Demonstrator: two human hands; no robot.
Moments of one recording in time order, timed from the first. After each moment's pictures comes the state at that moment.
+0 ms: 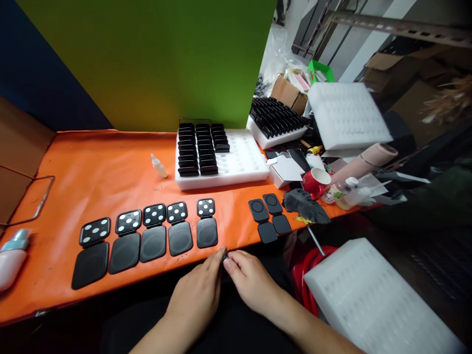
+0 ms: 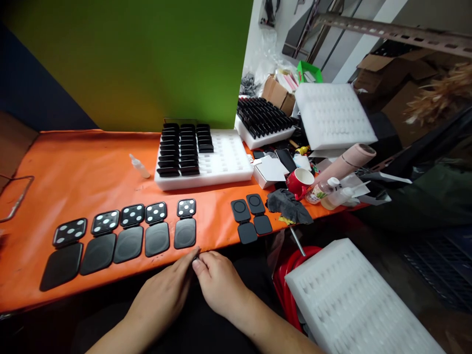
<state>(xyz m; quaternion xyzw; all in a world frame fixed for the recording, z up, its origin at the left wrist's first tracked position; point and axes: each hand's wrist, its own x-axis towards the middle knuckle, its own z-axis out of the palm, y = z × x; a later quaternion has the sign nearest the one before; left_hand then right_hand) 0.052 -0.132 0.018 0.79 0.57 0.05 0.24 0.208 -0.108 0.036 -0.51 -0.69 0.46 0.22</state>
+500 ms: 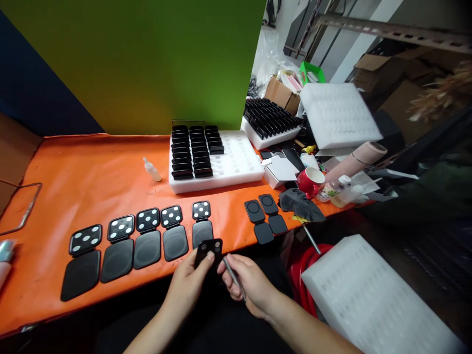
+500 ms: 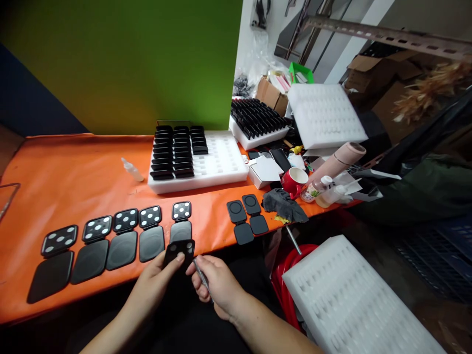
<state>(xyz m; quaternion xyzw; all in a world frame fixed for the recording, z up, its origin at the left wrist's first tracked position) 0.057 -0.109 0.018 0.47 0.60 0.35 0.55 0.203 -0.114 0.019 -0.43 -0.26 0.80 0.32</state>
